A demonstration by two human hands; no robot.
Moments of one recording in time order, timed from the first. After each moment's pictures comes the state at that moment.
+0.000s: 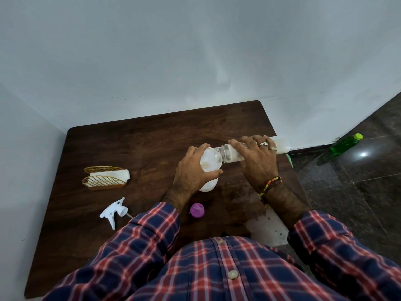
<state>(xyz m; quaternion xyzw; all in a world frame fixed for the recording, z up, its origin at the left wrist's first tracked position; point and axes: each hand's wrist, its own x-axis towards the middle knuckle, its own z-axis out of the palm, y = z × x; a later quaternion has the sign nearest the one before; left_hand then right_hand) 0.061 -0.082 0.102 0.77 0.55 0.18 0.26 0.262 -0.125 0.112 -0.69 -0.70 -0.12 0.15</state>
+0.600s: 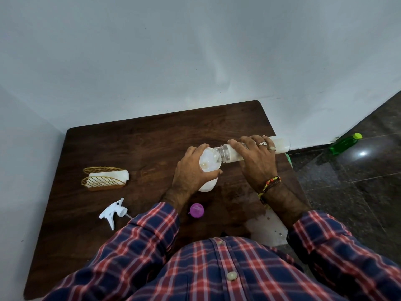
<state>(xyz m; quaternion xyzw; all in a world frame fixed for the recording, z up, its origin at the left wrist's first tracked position) 0.061 -0.083 0.104 0.77 0.55 0.20 0.26 0.262 -0.124 0.111 -0.69 -0.70 -0.13 0.15</state>
